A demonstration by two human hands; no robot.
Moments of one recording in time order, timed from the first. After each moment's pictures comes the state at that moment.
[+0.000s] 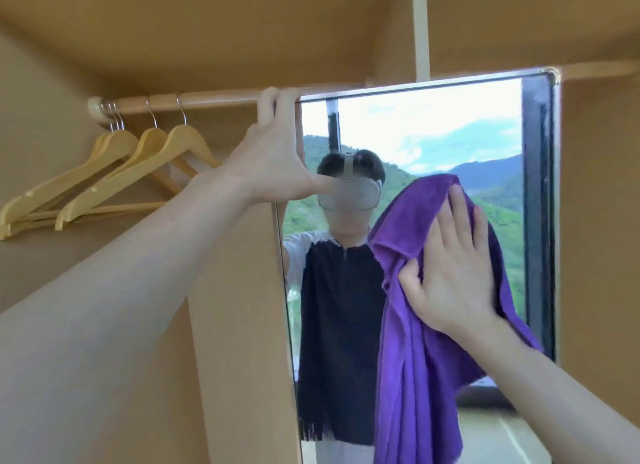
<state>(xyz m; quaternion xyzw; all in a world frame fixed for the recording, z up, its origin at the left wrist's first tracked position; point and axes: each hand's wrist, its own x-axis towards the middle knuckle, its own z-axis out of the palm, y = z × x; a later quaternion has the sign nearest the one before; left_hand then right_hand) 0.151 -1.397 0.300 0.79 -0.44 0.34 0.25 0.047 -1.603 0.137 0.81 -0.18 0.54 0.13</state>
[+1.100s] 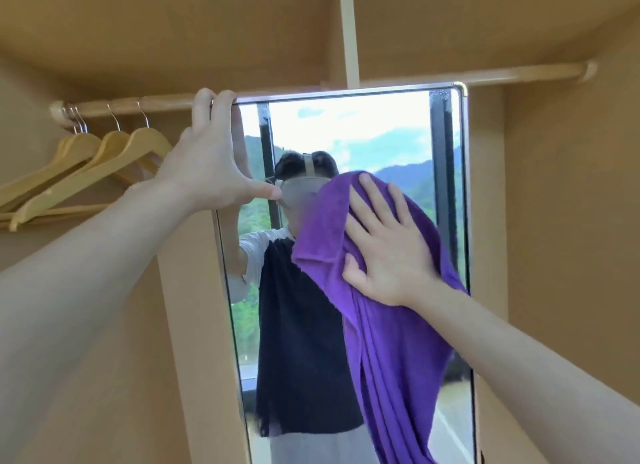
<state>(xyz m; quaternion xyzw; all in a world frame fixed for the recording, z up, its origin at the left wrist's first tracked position) 0.125 -1.401 0.293 0.82 -0.35 0.41 0.21 0.033 -1.642 0.157 0.83 0.00 0.51 0.23</state>
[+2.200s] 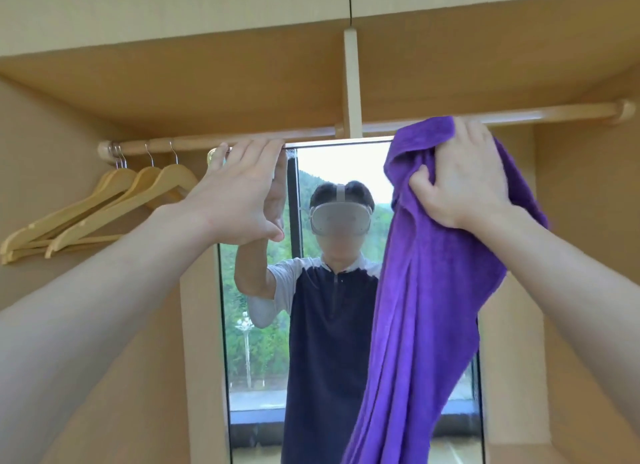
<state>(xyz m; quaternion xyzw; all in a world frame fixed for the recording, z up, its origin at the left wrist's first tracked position) 0.091 -1.426 0.308 0.82 -0.34 0.45 0.01 -0.004 -1.716 0.302 0.76 -0.09 0.62 0.15</state>
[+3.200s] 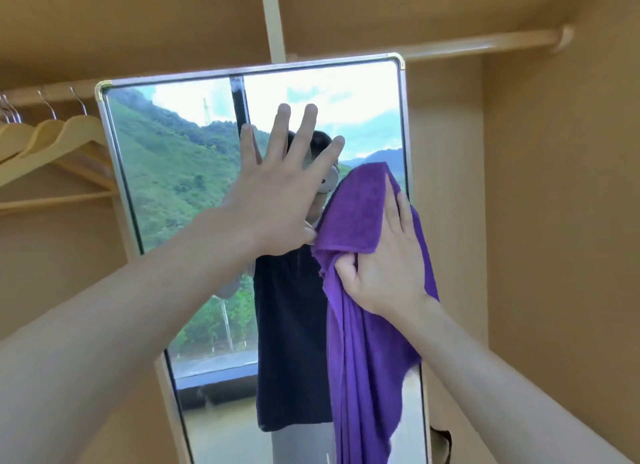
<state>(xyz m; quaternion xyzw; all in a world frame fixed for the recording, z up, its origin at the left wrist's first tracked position) 0.054 -1.537 0.238 0.78 -0.41 0.47 -0.09 -0.001 -1.688 0.126 0.81 -0.07 0.58 0.03</state>
